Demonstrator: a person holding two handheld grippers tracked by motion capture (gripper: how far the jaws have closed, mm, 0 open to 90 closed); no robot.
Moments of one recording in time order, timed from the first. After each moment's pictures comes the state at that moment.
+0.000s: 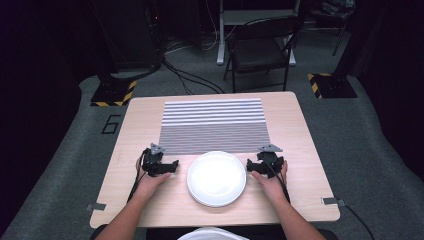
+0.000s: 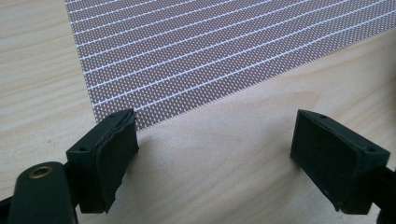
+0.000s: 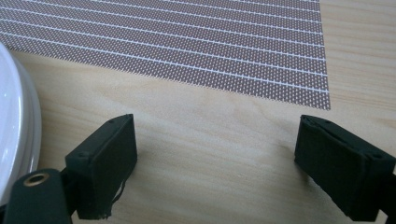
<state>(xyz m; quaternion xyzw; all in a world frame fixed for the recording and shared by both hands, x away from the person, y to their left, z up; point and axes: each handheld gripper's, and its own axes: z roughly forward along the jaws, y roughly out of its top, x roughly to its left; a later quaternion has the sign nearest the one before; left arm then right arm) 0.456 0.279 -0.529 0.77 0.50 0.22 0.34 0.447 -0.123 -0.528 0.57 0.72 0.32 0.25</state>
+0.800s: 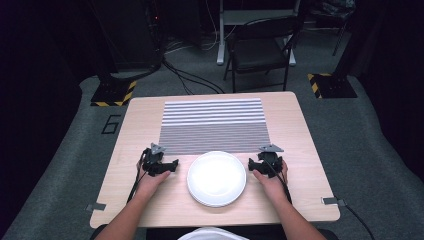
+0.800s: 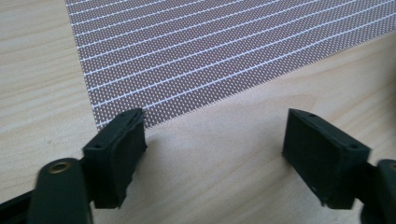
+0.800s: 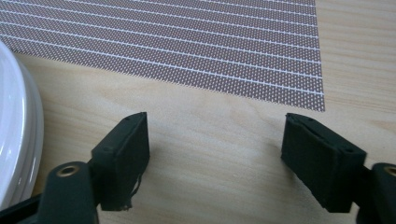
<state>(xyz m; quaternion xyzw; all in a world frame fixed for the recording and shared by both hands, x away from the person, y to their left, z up) 0.454 0.278 -0.526 0.77 0.50 0.22 0.34 0.446 -0.126 -0.526 0.56 0.72 0.32 0.25</state>
